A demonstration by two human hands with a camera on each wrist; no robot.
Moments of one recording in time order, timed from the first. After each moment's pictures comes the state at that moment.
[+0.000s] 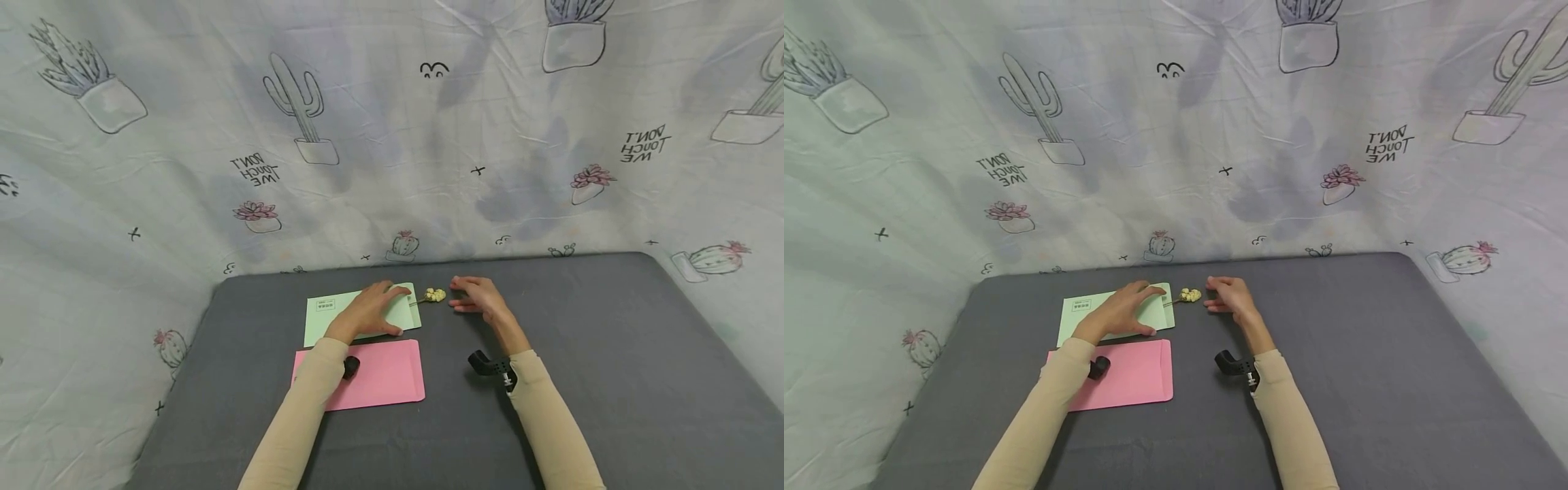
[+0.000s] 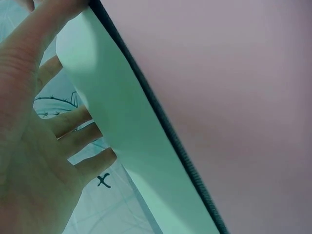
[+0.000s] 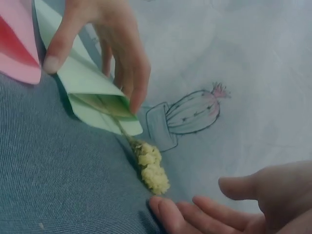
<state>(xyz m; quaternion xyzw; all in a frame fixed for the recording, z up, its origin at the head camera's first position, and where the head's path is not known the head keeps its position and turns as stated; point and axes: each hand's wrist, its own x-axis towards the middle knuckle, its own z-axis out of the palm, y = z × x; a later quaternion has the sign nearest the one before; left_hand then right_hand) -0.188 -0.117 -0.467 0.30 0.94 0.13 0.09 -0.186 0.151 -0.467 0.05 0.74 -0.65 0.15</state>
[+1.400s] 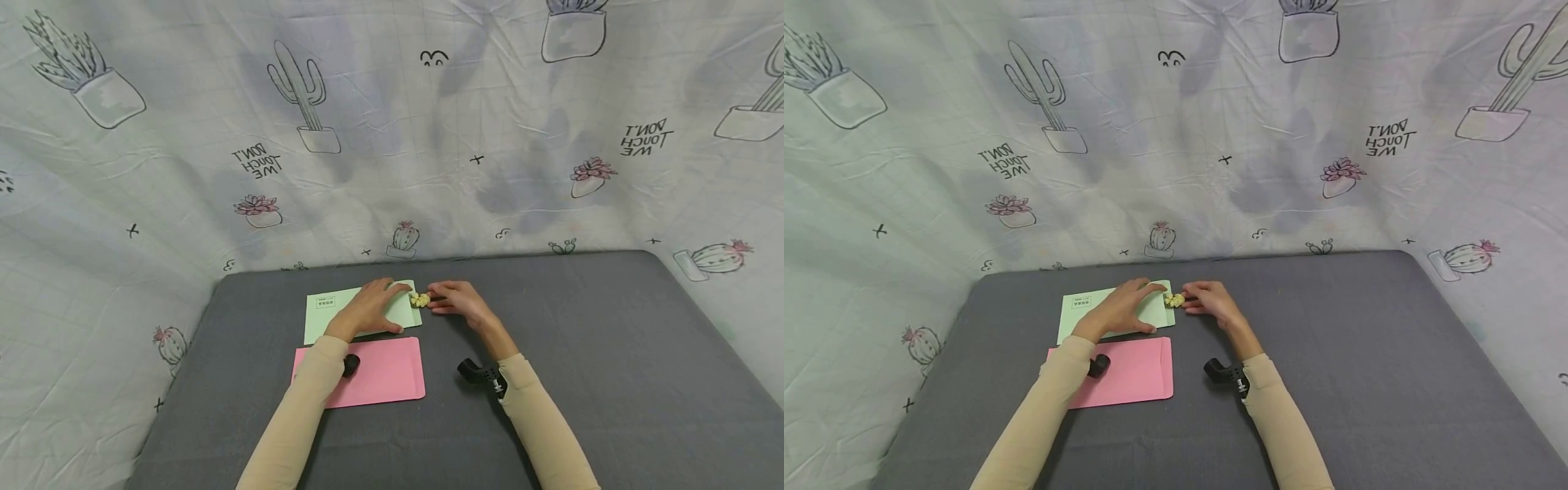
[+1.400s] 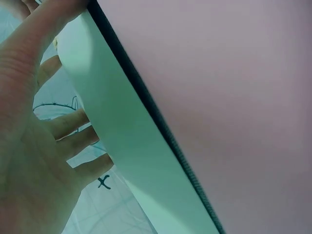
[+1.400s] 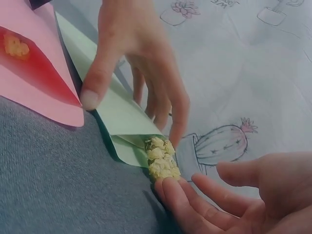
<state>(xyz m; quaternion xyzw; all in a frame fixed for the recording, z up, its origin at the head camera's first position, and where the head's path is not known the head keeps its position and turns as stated) -0.156 -0.106 -0.463 0.27 0.95 0.12 0.09 -0.164 0.127 -0.472 -0.01 0.71 -0.67 0.21</state>
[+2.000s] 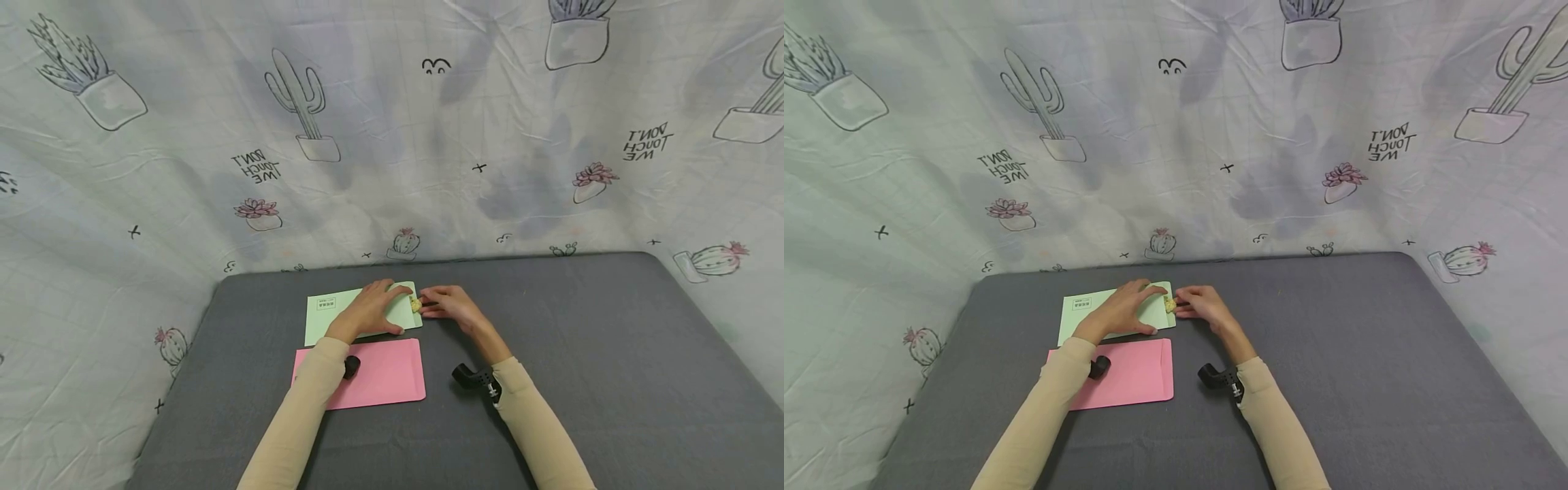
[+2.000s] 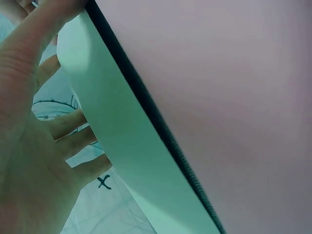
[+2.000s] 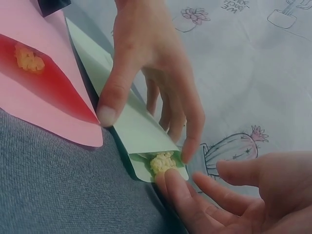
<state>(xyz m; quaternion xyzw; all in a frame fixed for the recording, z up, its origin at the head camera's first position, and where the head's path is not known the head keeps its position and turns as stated) -0.167 -0.094 -0.460 0.25 0.96 0.12 0.08 -0.185 0.123 -0.473 -0.05 0.69 -0.68 0.24</state>
